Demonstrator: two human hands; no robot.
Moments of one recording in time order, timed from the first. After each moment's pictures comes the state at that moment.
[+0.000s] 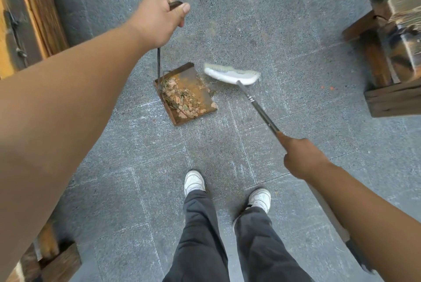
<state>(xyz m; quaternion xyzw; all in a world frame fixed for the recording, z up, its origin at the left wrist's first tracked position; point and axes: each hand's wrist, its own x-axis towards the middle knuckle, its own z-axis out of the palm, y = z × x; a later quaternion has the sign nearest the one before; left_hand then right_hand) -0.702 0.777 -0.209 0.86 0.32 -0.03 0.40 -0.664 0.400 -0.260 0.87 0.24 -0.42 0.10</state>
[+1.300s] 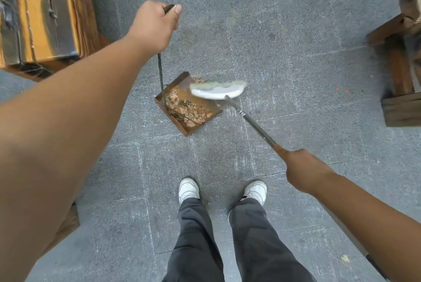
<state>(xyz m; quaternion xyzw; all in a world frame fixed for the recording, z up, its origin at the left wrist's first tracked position) -0.786 0.734 -0.220 0.81 0.44 0.04 0.38 -0.707 0.347 -0.256 0.79 0.38 -0.44 0.18</state>
